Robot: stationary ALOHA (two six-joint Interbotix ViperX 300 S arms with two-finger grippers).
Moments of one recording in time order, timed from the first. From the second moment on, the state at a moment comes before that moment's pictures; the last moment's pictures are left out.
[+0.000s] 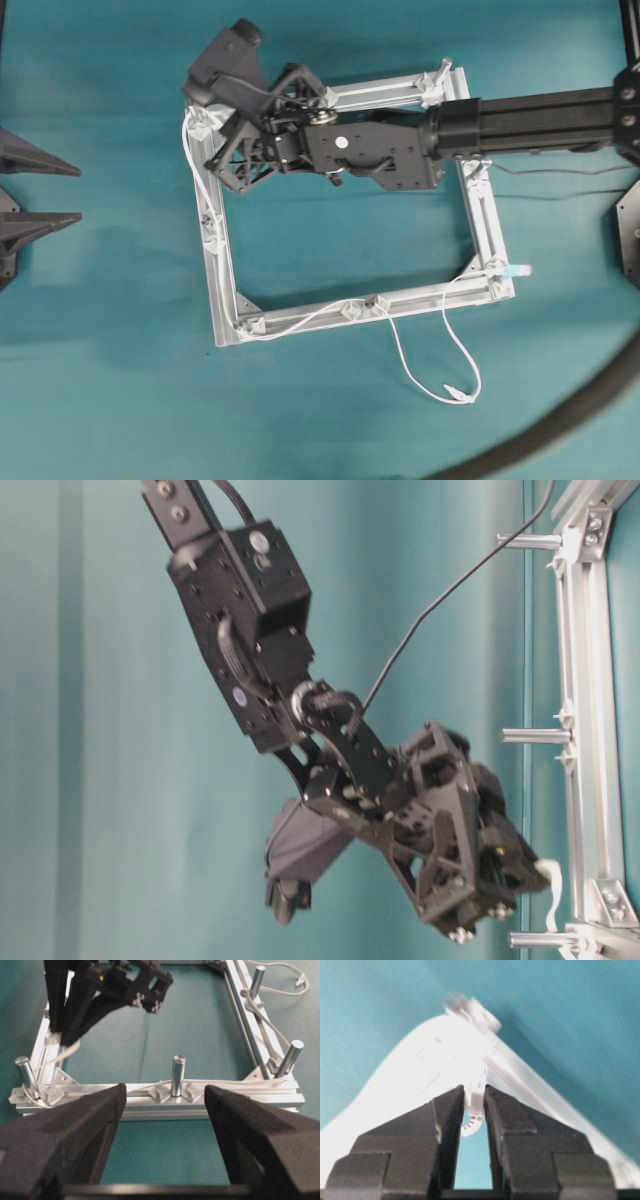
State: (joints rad) left arm 0.10 -1.35 1.43 -0.05 0.17 0.03; right arm -0.12 0.47 -0.03 -0.71 0.58 1.11
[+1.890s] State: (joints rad) left arm 0.10 -1.35 1.43 -0.05 0.17 0.03; right arm -0.03 0.14 0.52 -0.89 0.87 2.45
